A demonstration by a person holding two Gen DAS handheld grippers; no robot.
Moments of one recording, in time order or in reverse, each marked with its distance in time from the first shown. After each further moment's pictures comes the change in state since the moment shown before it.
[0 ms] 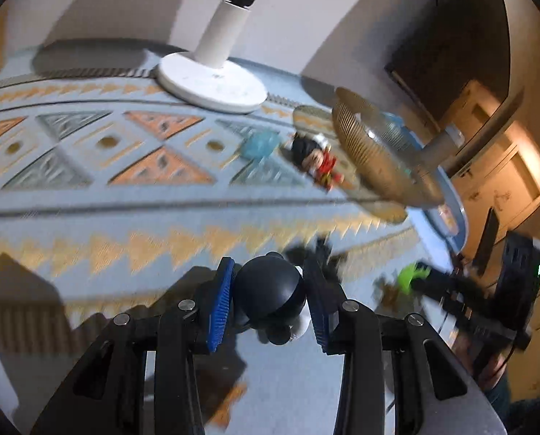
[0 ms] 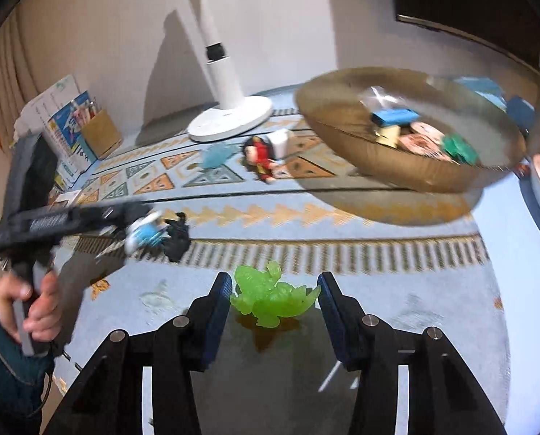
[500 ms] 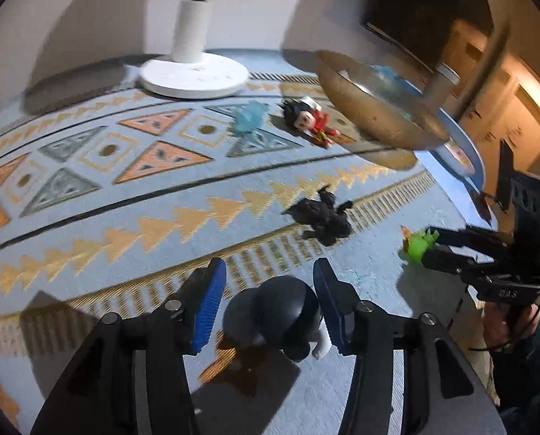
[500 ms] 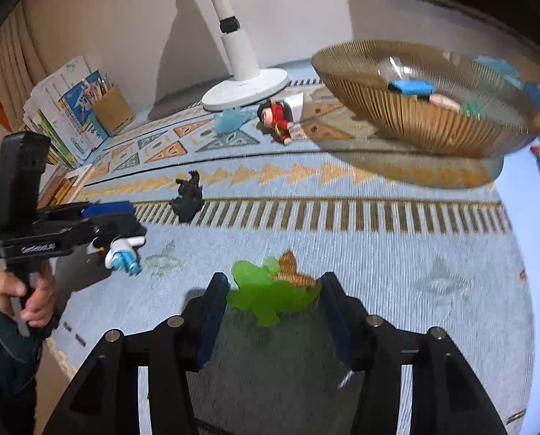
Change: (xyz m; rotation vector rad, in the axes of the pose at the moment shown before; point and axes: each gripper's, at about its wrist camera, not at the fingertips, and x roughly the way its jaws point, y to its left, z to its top) left arm -0.006 -0.015 -0.010 0.192 0.051 0.101; right arm 0.014 0.008 -0.018 -0.023 0.076 0.079
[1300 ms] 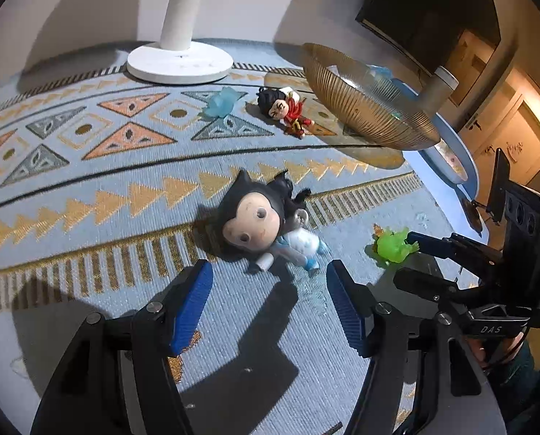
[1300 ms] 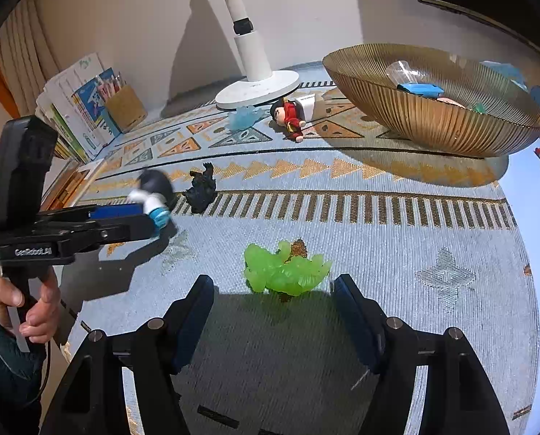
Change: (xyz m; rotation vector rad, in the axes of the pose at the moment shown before) left arm 0.011 -0.031 -0.010 -0.059 0.027 -0.041; right arm -0.002 0.008 -0.008 -0.045 -0.023 0.008
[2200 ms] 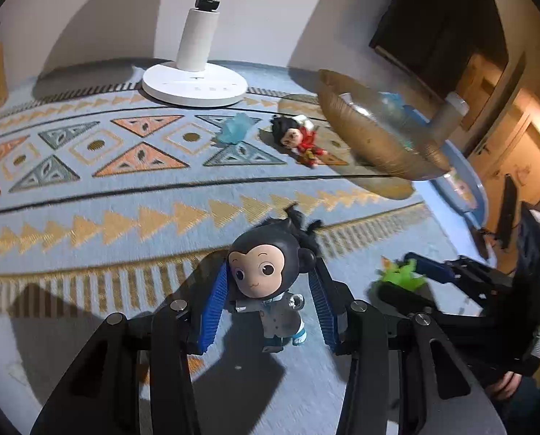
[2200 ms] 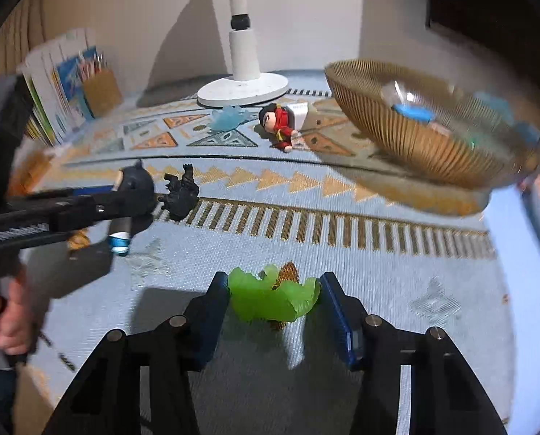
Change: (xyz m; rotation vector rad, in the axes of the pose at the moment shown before) left arm -0.006 0.000 0.003 -0.044 -0.116 0.018; right arm 0.017 0.030 0.008 -0.108 -0.016 -0.219
